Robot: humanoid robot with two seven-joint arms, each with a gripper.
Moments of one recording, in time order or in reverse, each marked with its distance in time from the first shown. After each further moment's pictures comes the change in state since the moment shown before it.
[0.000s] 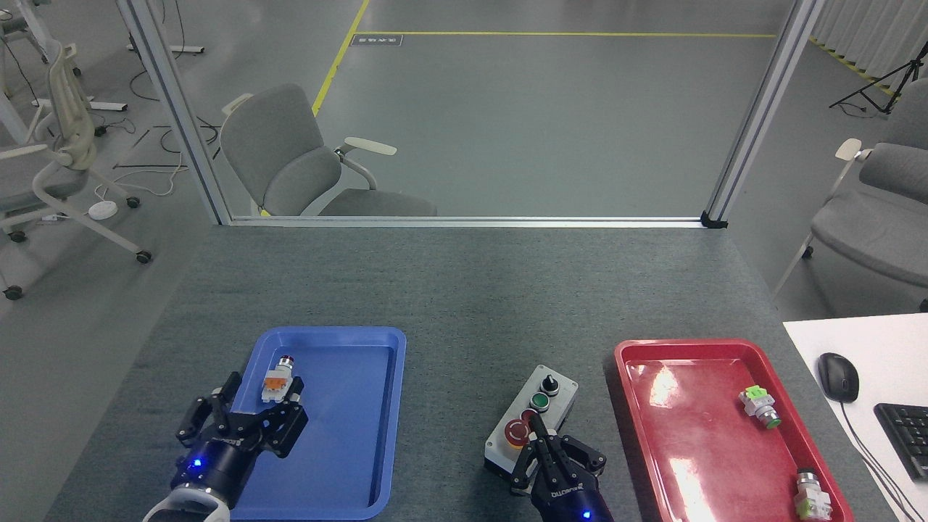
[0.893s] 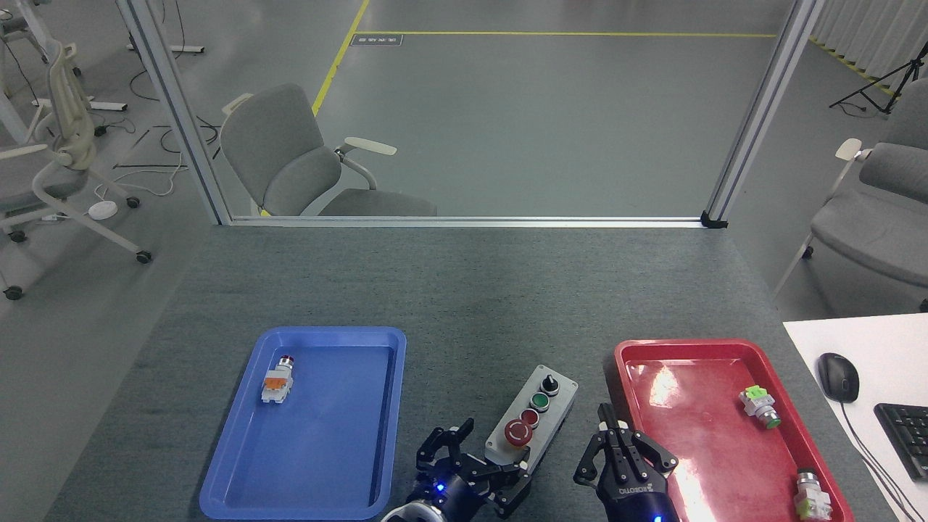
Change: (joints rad) left arm -0.205 -0.224 -0.687 0.282 -0.019 0.203 -0.031; right arm 0.058 -0.048 -0.152 -0.095 -0.063 -0.038 -0.091
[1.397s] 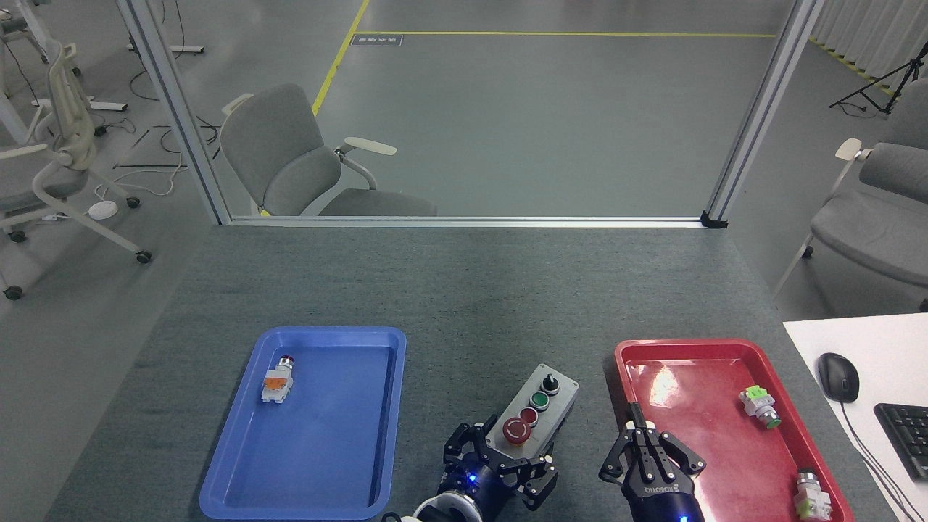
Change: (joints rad) left arm -0.097 -0.130 -0.036 0.196 -0.001 0.062 0.007; right arm 0.004 -0.026 -0.064 -0.002 -0.032 0.005 0.003
